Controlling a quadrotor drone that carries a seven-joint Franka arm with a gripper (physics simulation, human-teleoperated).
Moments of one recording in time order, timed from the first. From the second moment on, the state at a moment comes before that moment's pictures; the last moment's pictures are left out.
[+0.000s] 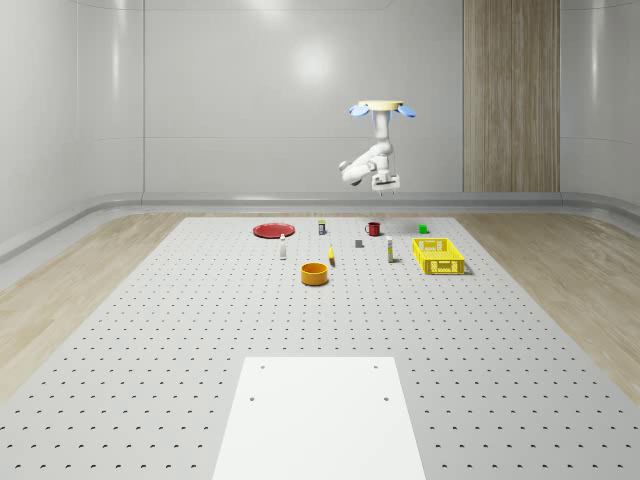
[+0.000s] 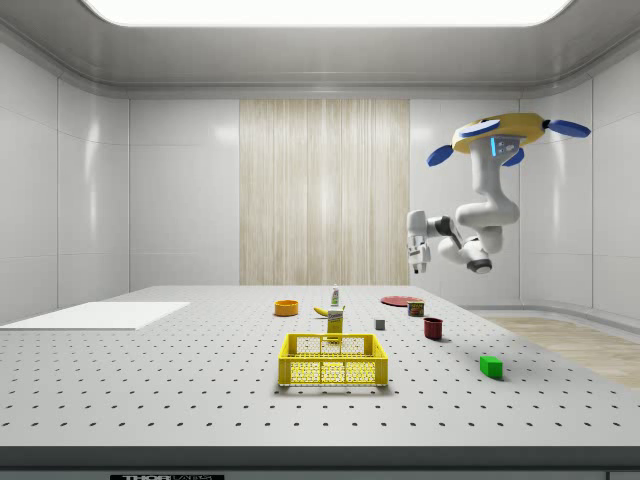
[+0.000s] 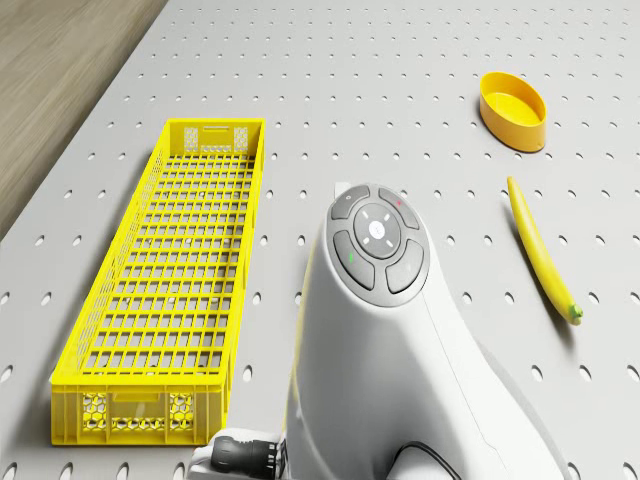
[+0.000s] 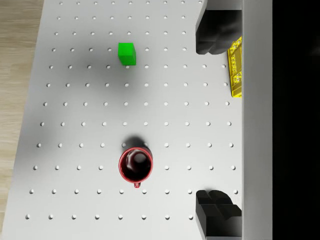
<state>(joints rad) -0.93 -1.01 1.20 -2.89 -1.97 1.18 1.50</state>
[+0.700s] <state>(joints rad) -1.04 -1.10 1.26 -2.90 -1.97 1.19 1.58</state>
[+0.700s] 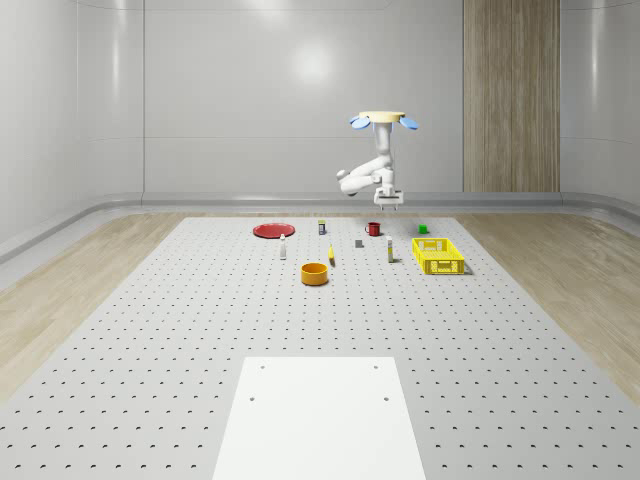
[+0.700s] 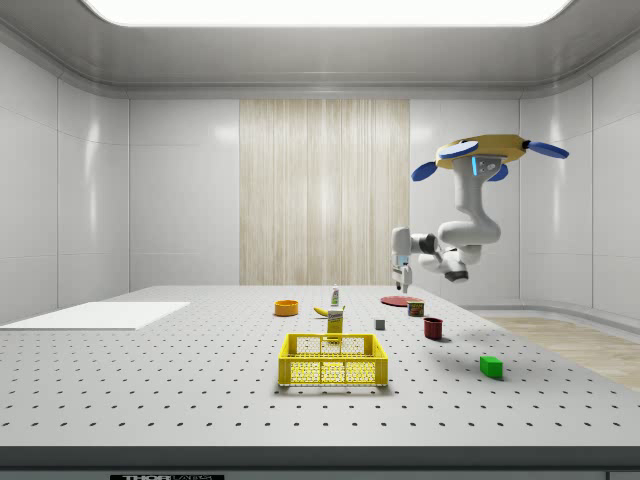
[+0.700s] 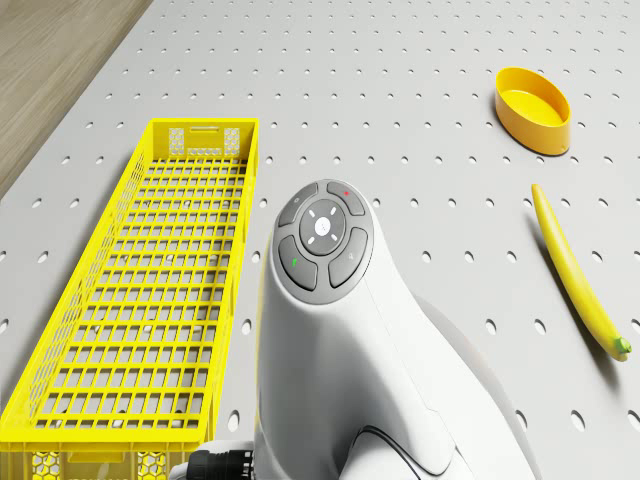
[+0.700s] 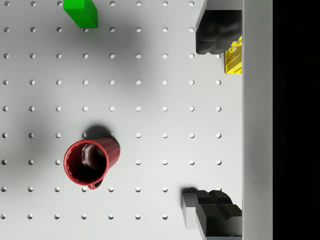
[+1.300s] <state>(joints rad) -1.07 -1.16 1.29 -2.89 -1.94 1.24 1.60</state>
